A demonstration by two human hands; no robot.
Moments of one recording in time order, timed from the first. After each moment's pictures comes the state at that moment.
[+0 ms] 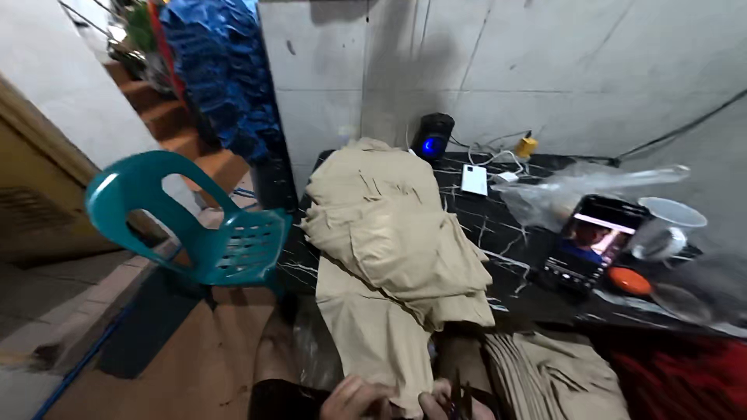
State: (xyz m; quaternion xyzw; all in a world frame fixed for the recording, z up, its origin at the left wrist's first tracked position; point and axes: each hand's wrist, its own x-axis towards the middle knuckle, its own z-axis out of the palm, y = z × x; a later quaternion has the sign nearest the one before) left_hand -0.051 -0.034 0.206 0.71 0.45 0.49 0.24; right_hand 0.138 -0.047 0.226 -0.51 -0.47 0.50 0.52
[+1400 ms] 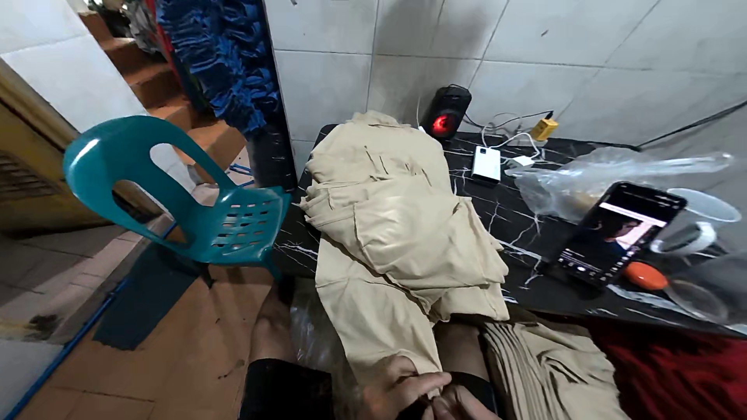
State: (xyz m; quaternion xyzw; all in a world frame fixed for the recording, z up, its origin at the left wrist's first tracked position) left_hand -0.004 -0.024 0.209 0.67 0.36 0.56 0.34; right_hand 0.147 -0.056 0.237 -0.54 -0.61 0.37 0.44
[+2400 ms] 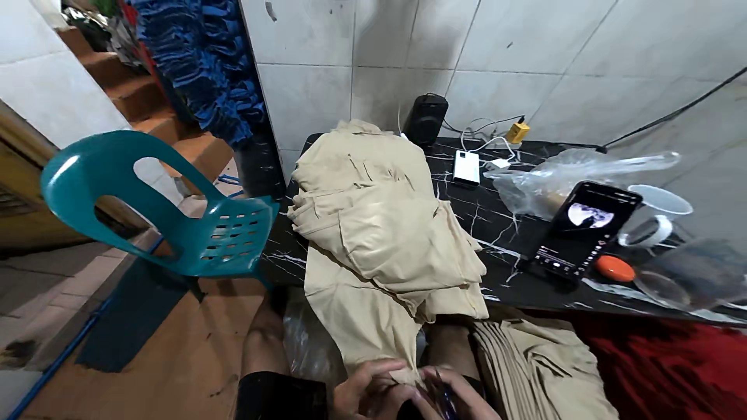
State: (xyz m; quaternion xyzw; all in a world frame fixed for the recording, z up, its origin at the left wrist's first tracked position) left_hand -0.006 -0.027 0.210 0.50 0.35 0.64 0.47; right_hand 0.142 -0.042 0.222 -0.51 -0.57 0.36 0.54
